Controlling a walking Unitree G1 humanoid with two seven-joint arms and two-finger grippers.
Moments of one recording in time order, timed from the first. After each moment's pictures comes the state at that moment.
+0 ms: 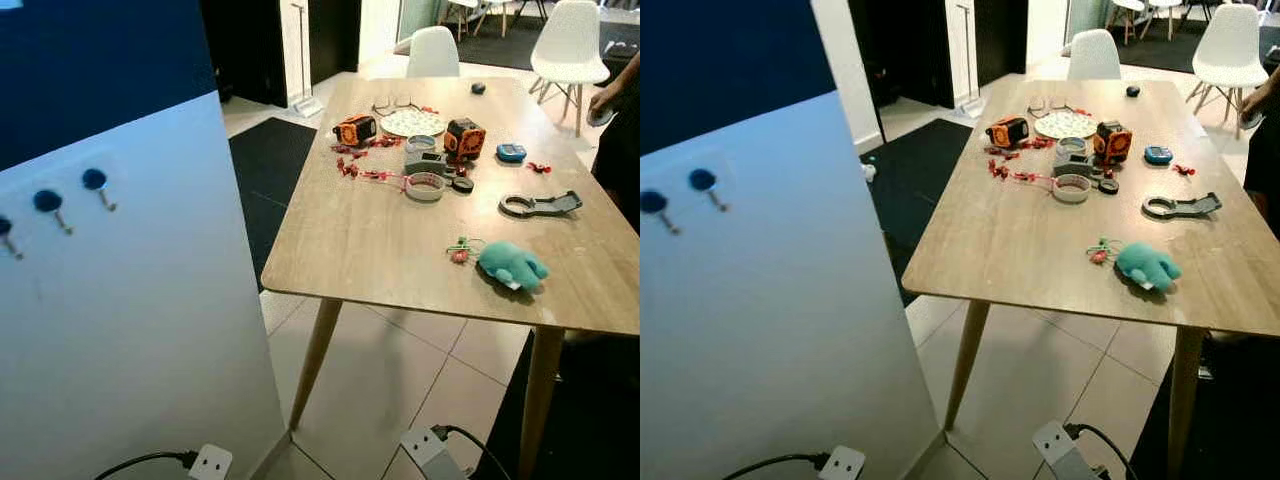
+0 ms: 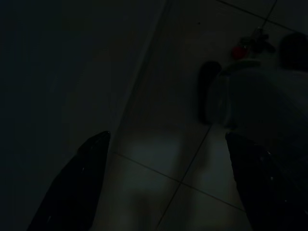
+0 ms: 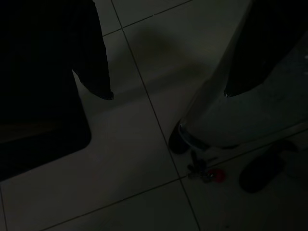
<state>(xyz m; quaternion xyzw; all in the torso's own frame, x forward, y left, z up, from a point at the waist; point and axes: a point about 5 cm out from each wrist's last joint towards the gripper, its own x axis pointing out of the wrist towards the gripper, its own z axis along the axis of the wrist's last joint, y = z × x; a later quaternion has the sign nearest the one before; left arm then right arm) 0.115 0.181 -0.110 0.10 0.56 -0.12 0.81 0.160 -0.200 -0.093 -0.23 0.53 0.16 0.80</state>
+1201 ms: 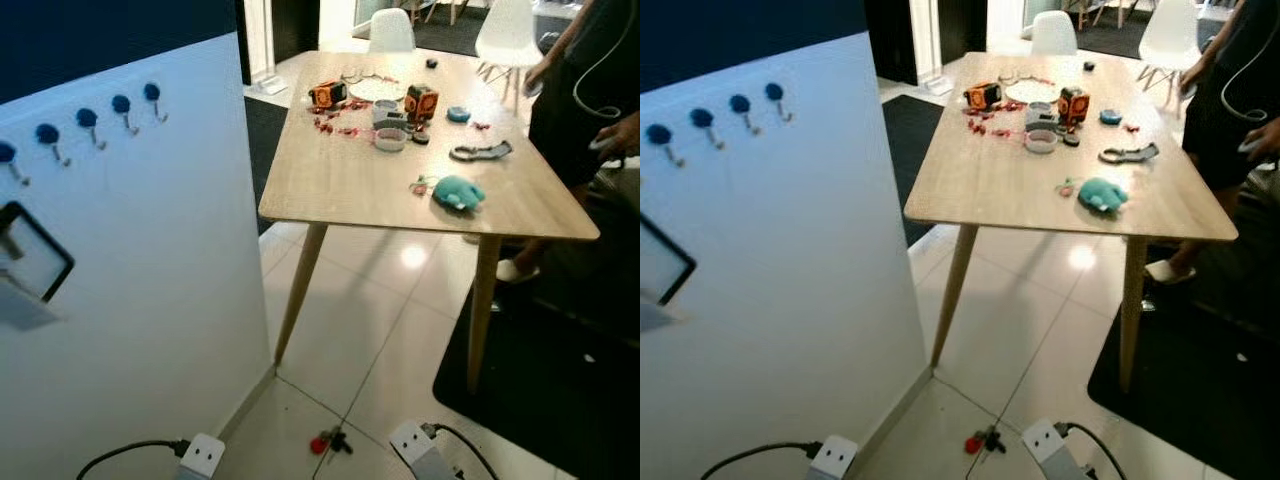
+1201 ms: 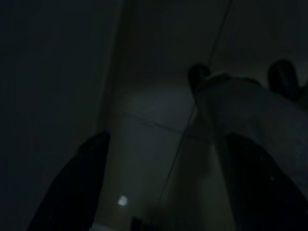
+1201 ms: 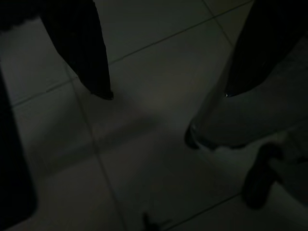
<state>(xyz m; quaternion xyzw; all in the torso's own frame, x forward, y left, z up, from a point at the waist) 0.121 0.192 -0.107 0.11 0.55 -0.11 0.82 0.161 -0.194 -0.094 -0.21 0.53 0.17 0.81</state>
